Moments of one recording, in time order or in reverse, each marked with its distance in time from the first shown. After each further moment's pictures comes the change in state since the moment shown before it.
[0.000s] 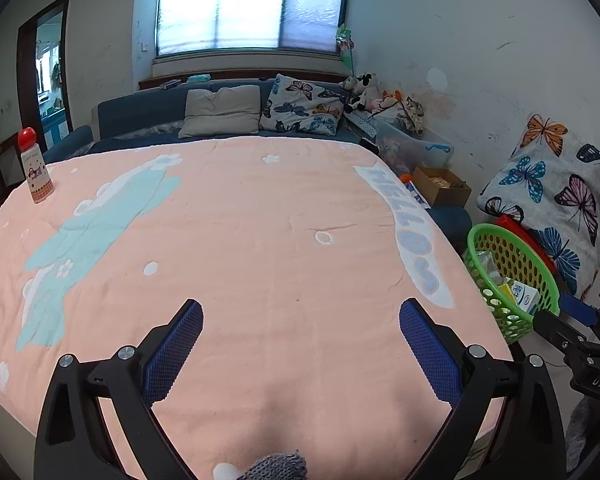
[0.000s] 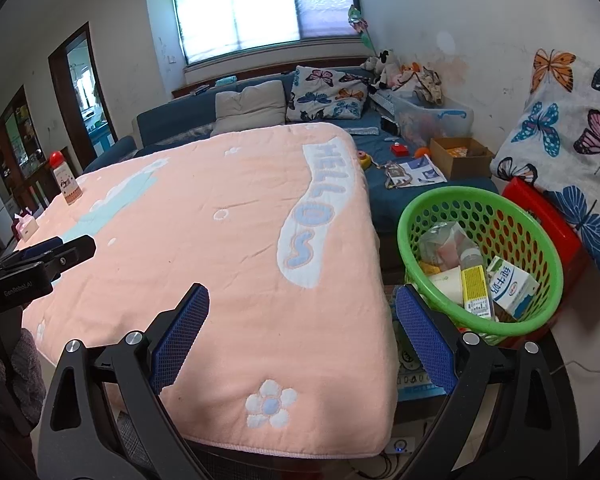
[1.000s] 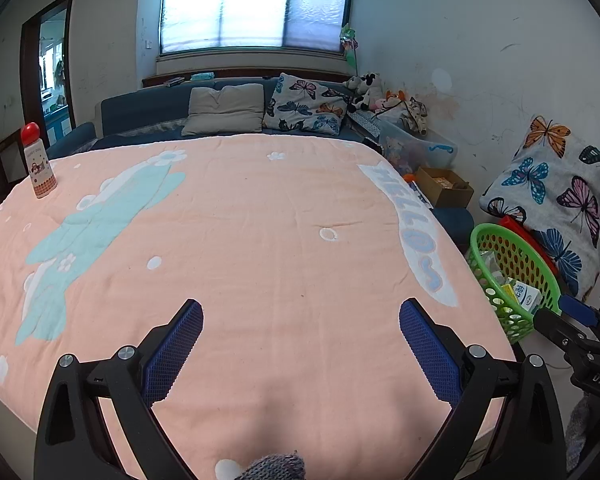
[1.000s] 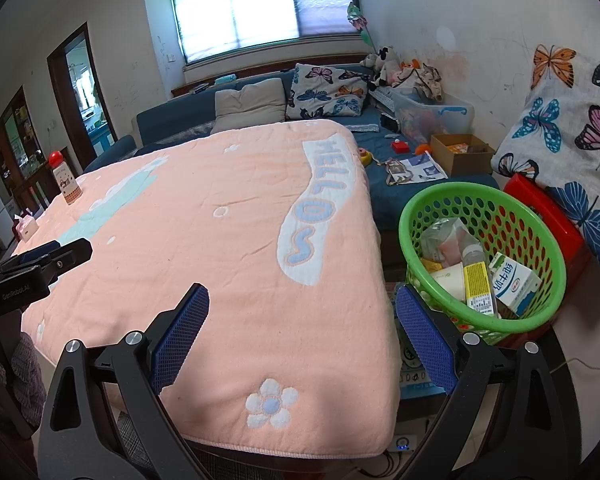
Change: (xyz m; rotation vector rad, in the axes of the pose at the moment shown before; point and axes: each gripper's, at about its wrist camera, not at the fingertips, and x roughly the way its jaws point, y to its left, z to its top) left arm 0.001 0.004 -0.004 -0.007 0.001 0.003; right arm 0.003 0.000 -0.003 0.005 0.005 0.004
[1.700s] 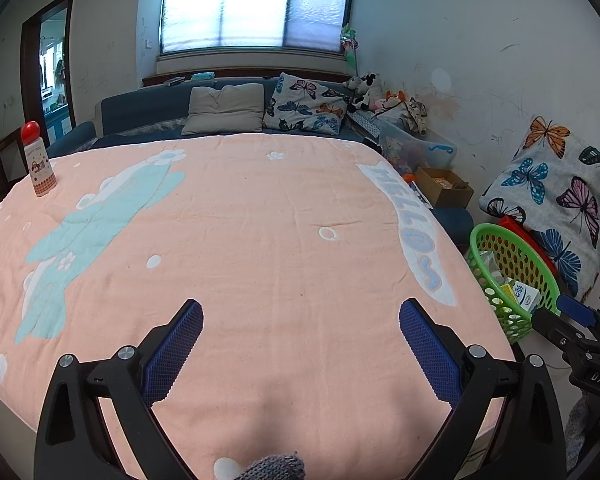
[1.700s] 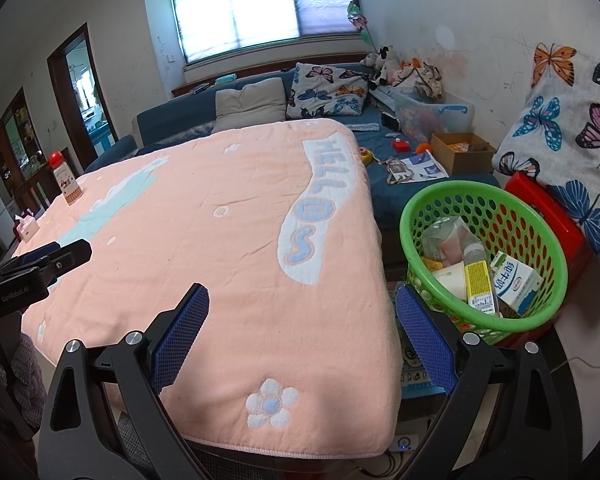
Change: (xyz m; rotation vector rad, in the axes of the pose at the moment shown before) left arm -0.001 0.000 -0.001 -0.002 0.000 0.000; right arm 0.001 -0.002 -0.002 0.002 0.003 0.006
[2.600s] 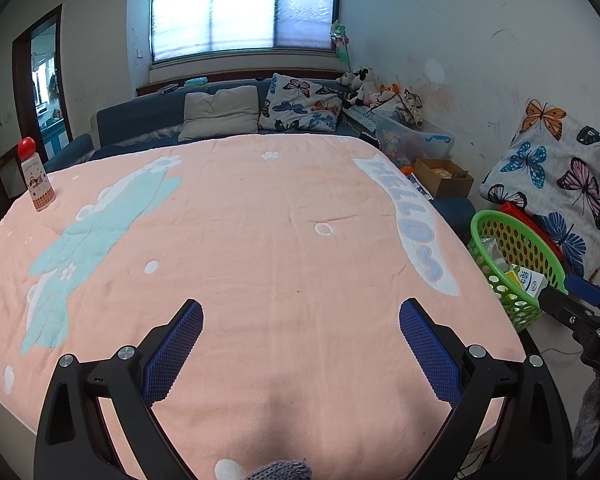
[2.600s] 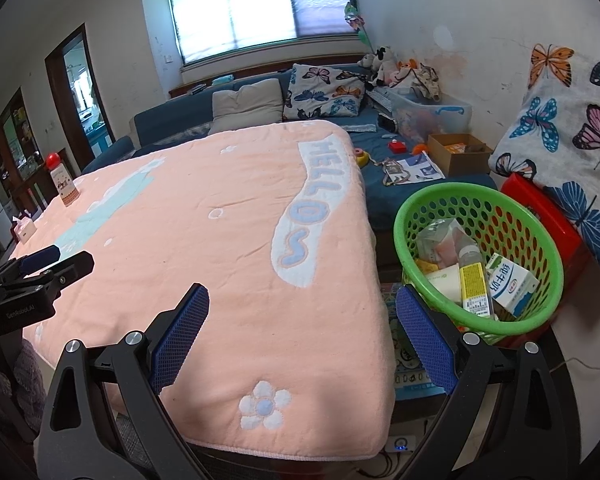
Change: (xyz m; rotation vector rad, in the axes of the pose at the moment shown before) left arm 0.001 -0.008 -0.003 0.058 0.003 0.015; right arm 0.000 -0.007 0.003 0.005 -0.004 -0.013
